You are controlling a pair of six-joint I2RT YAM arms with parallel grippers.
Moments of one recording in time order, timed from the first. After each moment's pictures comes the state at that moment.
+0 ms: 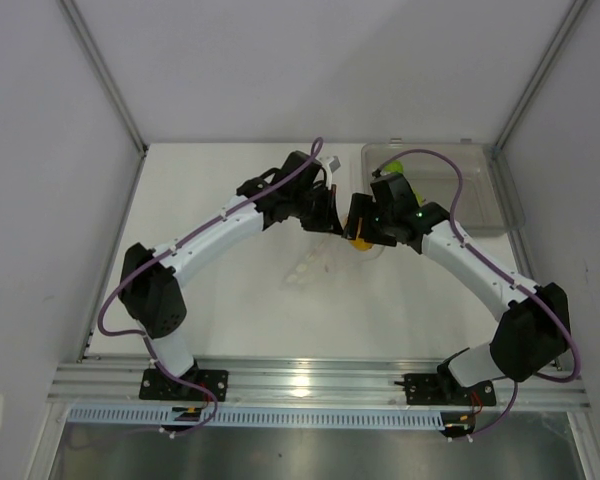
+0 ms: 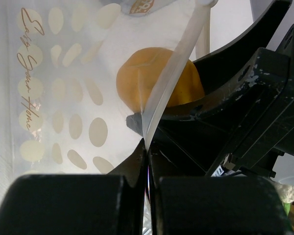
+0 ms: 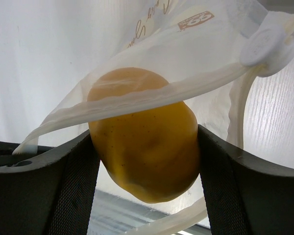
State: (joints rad) left arm -0.72 1.75 1.61 -0.63 0.29 -0.54; right arm 0.54 1.45 1.22 -0.61 0.01 0.58
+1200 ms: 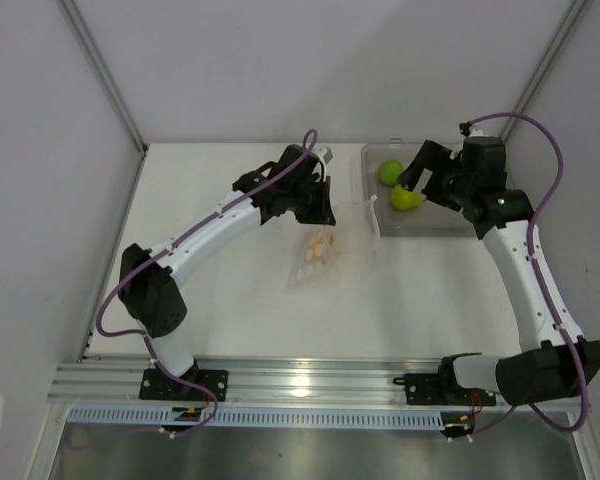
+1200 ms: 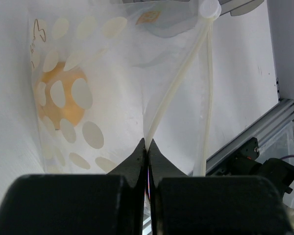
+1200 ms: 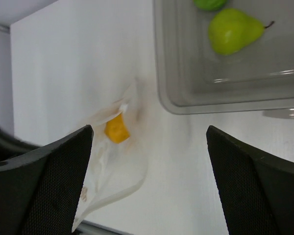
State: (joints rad) left arm -0.71 1.75 1.67 -0.69 0.18 -0.54; right arm 0.19 1.28 1.41 -0.67 -0.13 0.50
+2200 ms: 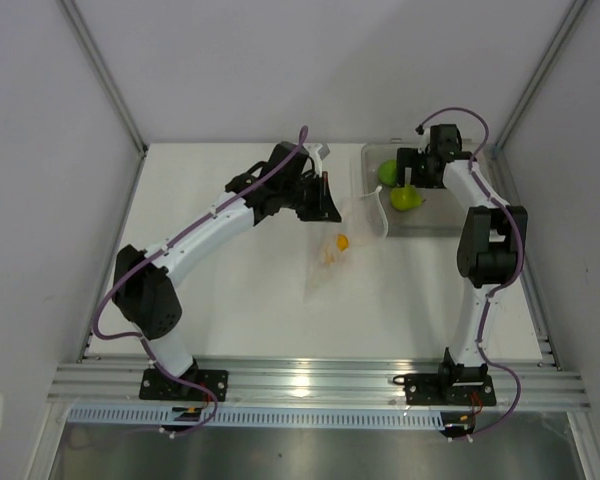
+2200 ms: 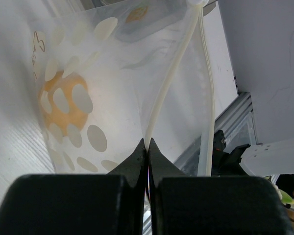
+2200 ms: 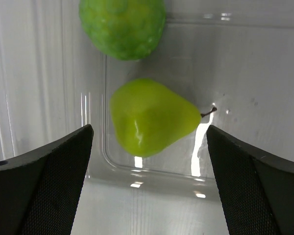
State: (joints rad) left arm -0.66 1.72 1.60 -0.56 0.35 -0.59; right arm 0.04 2.10 1.76 -0.52 -0.13 0.05
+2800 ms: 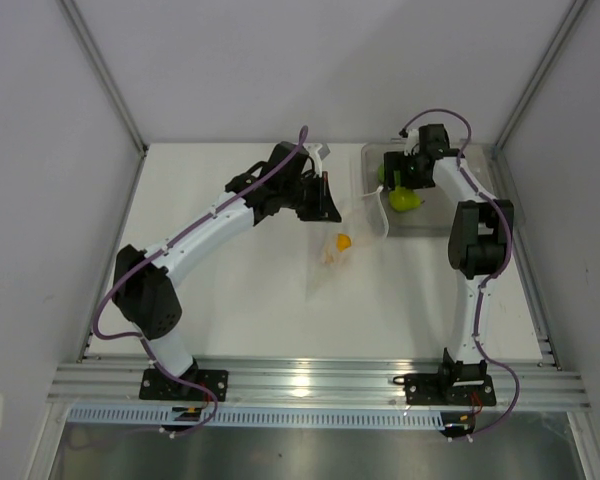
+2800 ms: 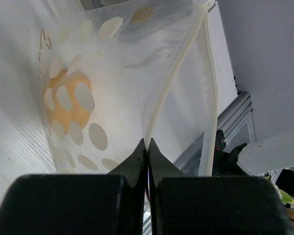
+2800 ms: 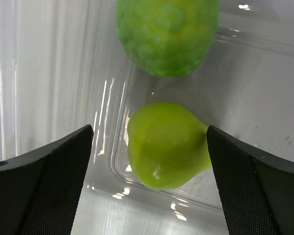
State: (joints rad) left arm -0.66 1.72 1.60 -0.56 0.35 -0.59; right arm 0.07 2.23 1.89 -0.57 -0.22 -0.06
